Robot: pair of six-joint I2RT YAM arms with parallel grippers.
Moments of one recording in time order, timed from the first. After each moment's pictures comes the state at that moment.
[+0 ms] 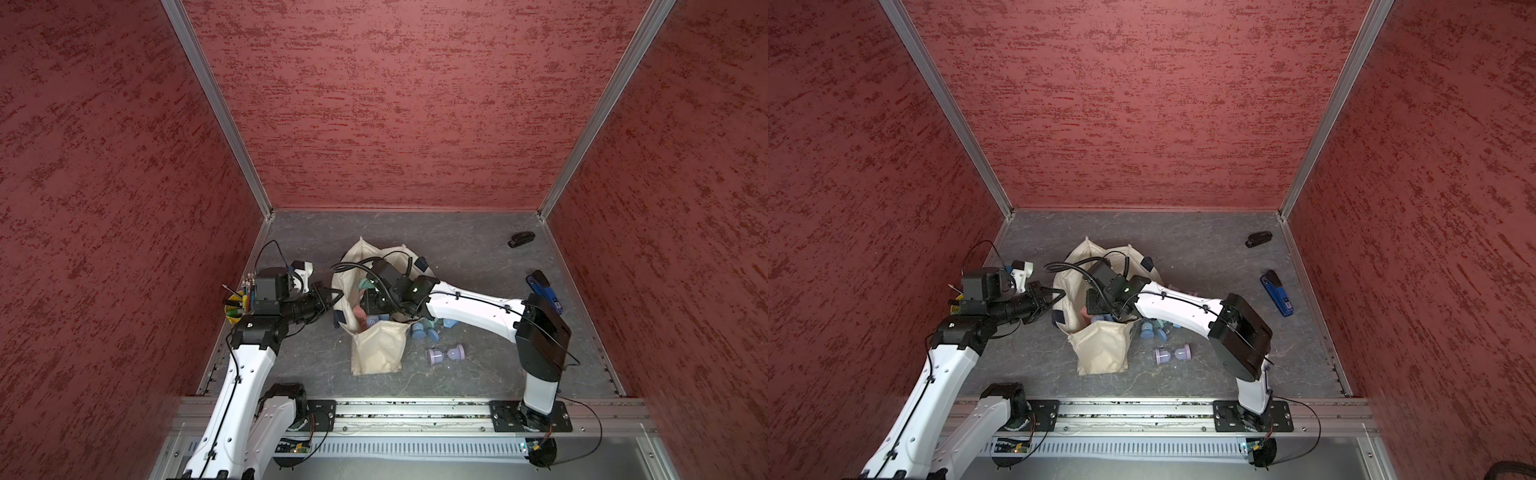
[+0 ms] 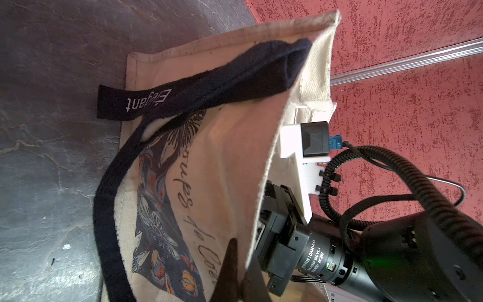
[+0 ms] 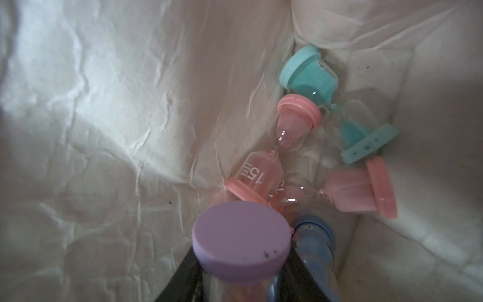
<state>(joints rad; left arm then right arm) 0.00 0.80 0.76 -0.66 0.69 -0.74 1.00 1.87 1.46 -0.45 -0.07 0.84</state>
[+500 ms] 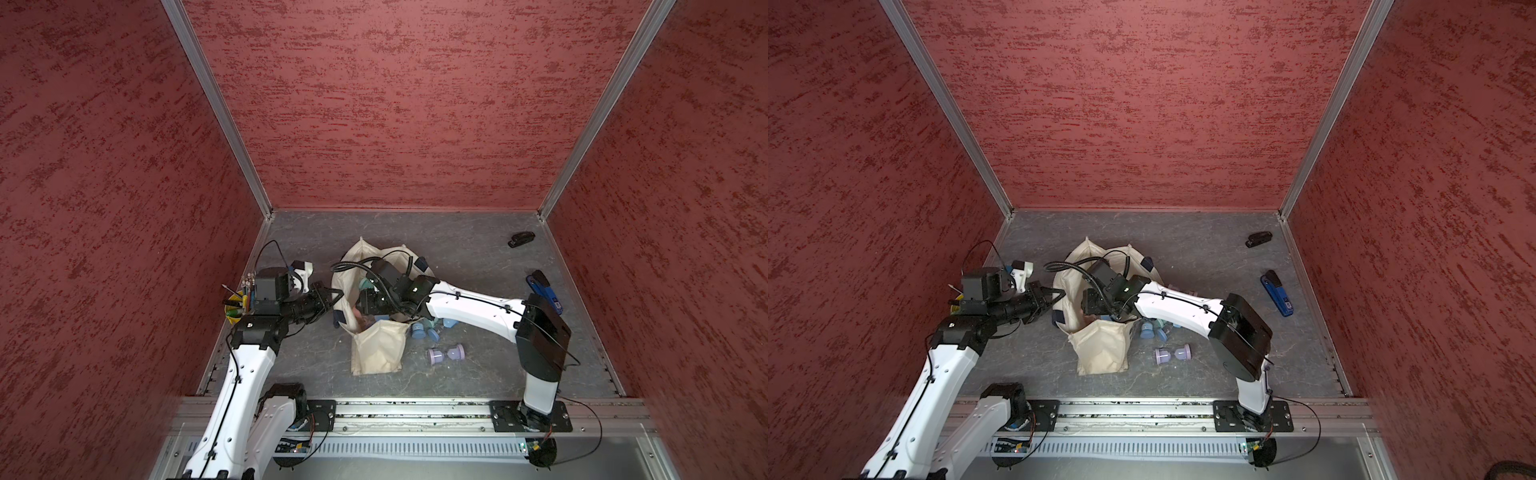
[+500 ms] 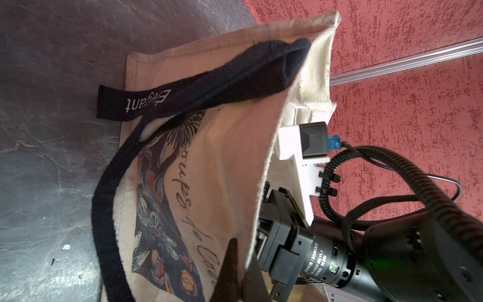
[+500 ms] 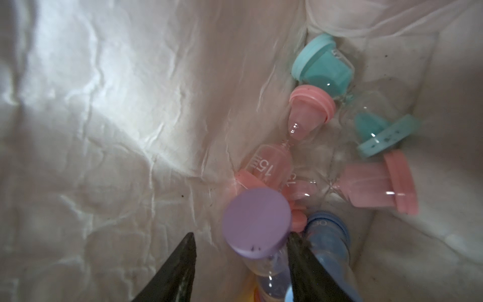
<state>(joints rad) 0.00 0.80 0.76 -0.66 0.69 -0.74 1.01 1.87 1.49 -0.46 -0.09 0.84</state>
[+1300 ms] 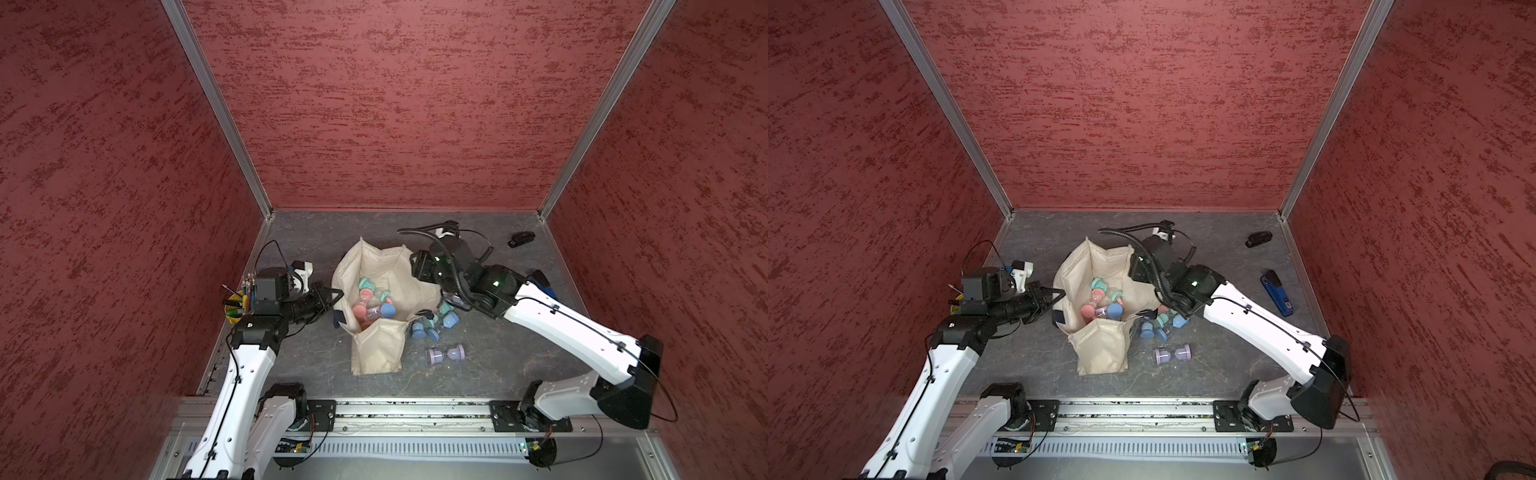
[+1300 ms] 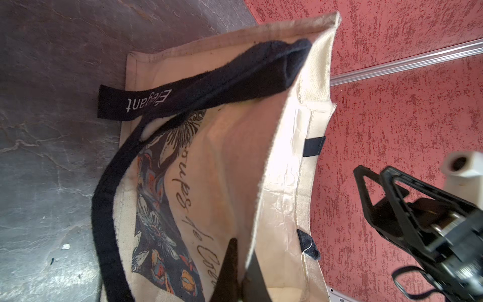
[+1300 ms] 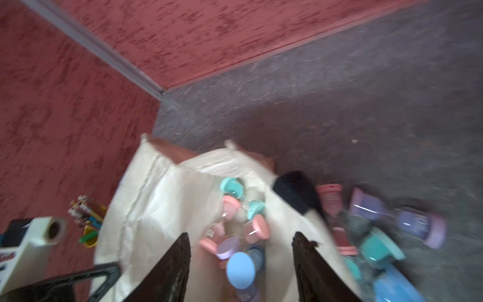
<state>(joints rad) 0.00 0.80 0.76 -0.66 0.69 -0.74 0.83 1.36 1.33 -0.61 0.33 0.89</state>
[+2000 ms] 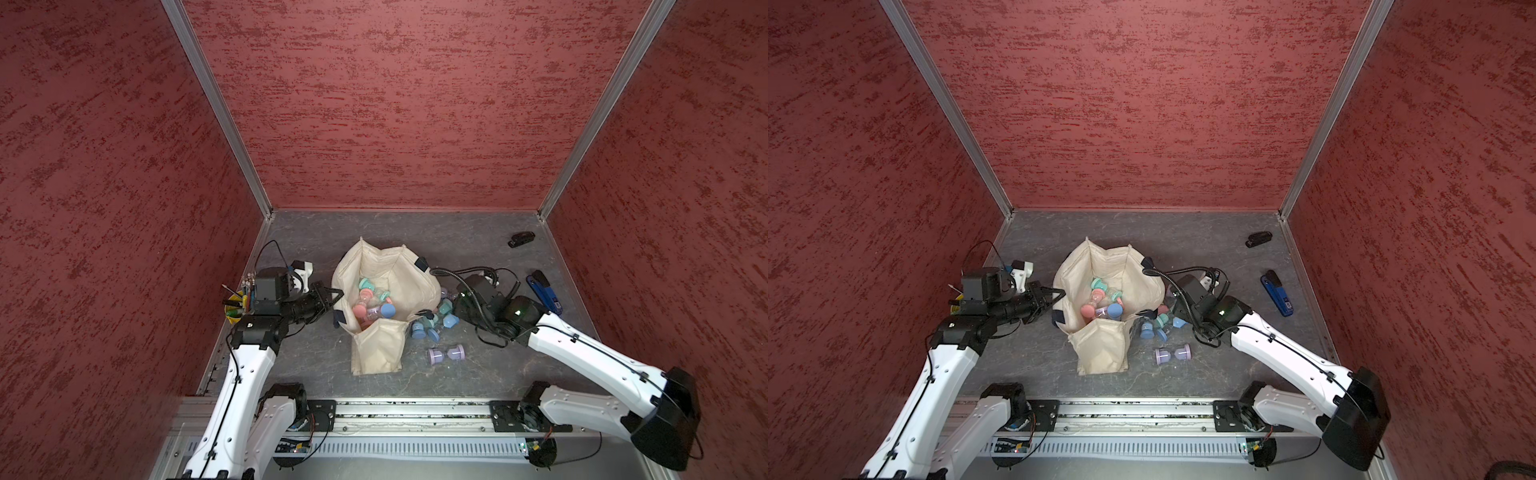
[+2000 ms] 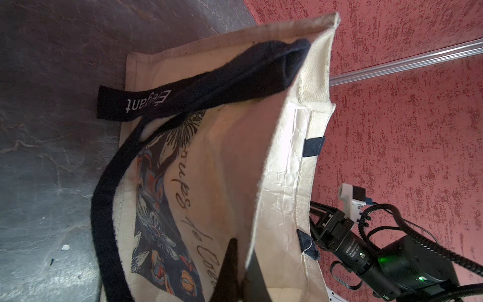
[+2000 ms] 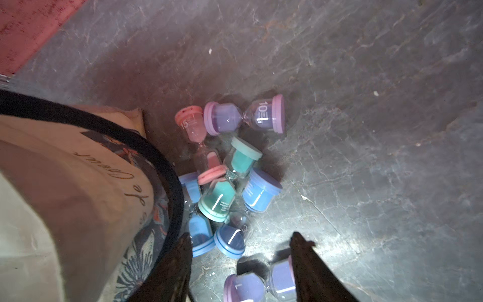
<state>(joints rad) 0.00 0.80 0.76 -0.65 0.69 -0.74 0.79 1.13 0.88 -0.77 0.29 1.15</state>
